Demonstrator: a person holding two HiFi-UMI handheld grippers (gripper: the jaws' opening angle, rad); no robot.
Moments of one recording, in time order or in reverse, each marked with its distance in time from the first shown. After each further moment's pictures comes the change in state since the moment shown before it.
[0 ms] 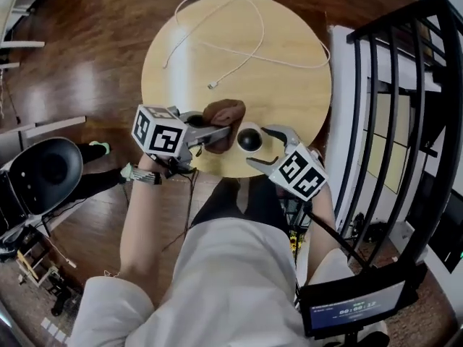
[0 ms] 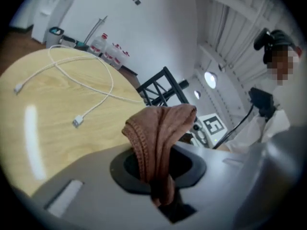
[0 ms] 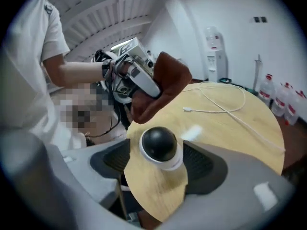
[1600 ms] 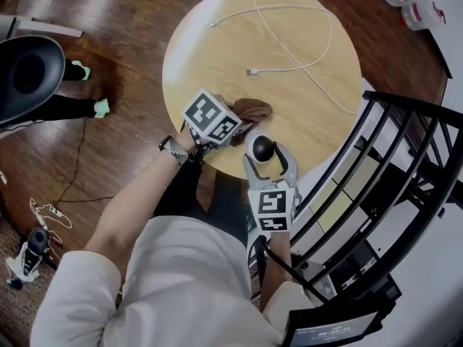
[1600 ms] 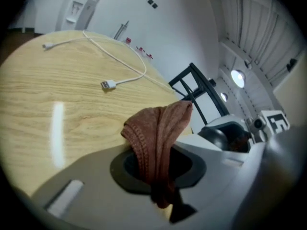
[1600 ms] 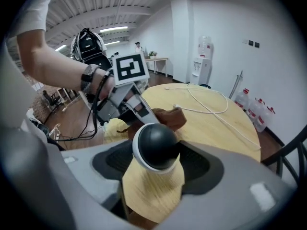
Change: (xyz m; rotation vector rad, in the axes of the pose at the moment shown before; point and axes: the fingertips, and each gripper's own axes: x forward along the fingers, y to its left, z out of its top) left arm 0.062 0.076 -0.039 -0.093 -0.074 0.293; right arm 0.007 -0.013 -0.012 -0.044 0.054 -0.350
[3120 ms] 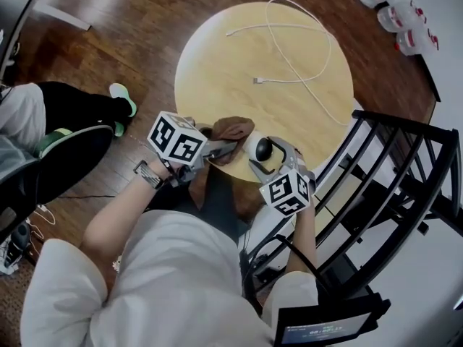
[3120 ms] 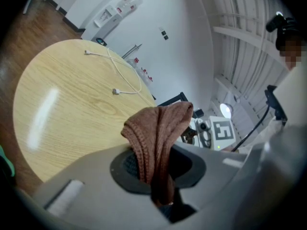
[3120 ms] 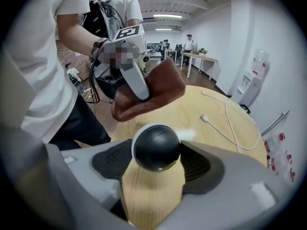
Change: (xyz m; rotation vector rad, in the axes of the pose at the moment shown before) left arm -0.071 -0.044 -0.030 -0.199 -0.286 -0.170; right arm 0.014 0.002 -0.005 -0.529 0.083 0.293
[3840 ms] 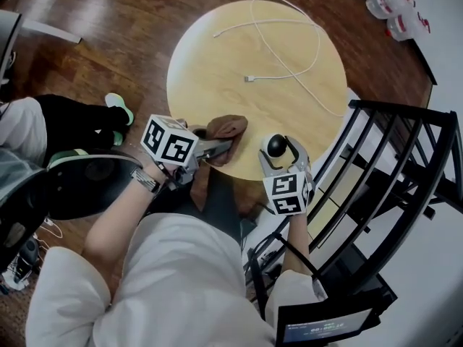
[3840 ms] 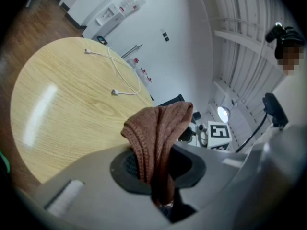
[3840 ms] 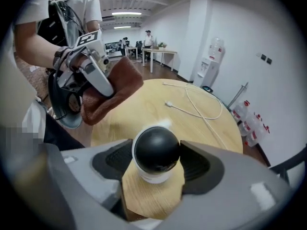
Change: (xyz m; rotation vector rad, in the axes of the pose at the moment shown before) left arm -0.003 -0.003 0.004 -0.024 -0.010 -0.032; right arm -0.027 -0.036 -0.030 0.356 0.055 -0.313
